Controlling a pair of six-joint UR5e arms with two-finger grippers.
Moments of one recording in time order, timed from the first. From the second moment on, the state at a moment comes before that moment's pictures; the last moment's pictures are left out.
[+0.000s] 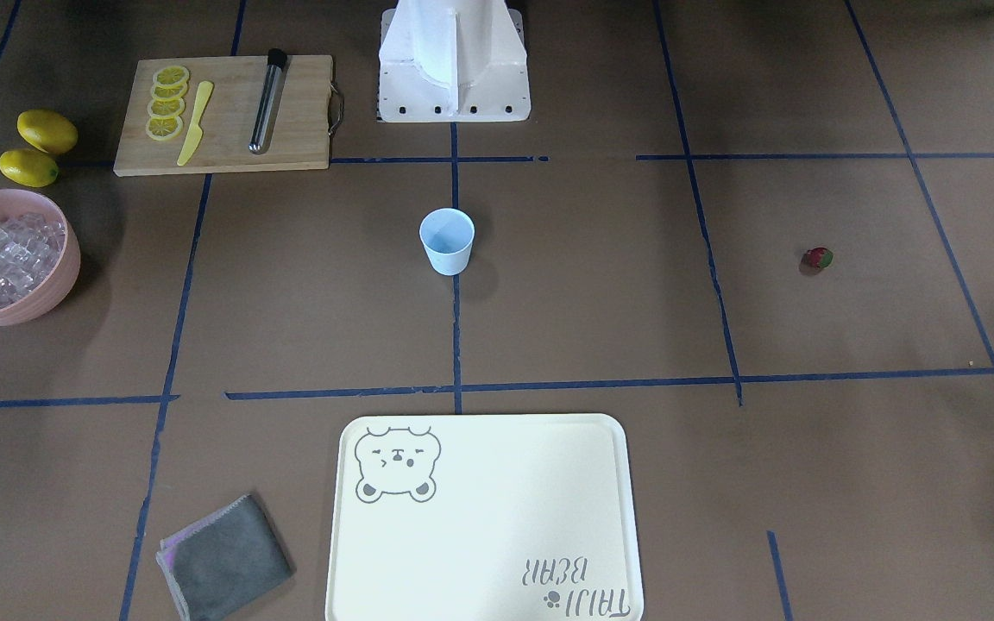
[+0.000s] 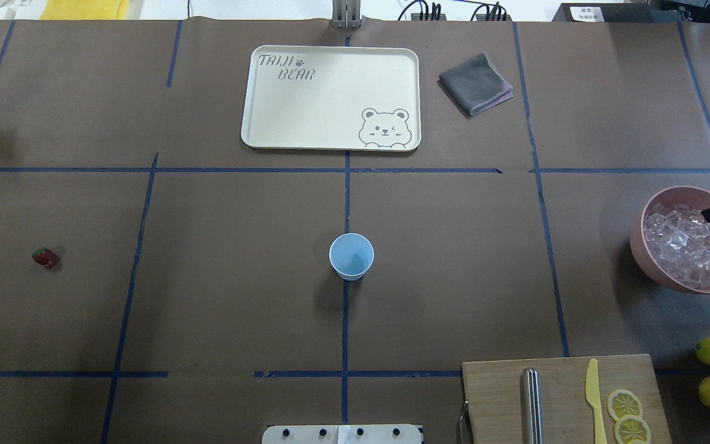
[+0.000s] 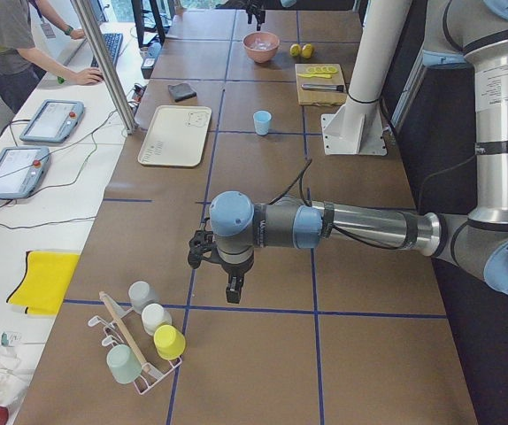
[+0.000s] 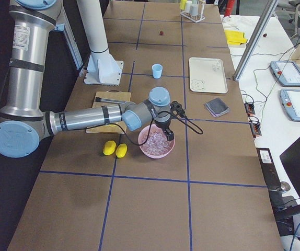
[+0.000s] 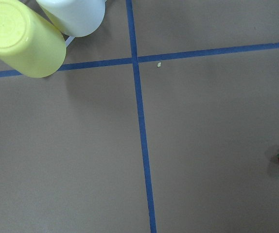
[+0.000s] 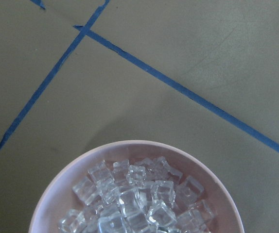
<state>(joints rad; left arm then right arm) -1.57 -1.43 -1.82 -1.48 -2.39 0.10 1.18 -1.77 1.88 -1.12 2.27 0.08</state>
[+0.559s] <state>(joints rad) -1.57 -1.43 -1.82 -1.48 -2.39 0.10 1.08 -1.85 1.88 -1.04 2.24 0.13</state>
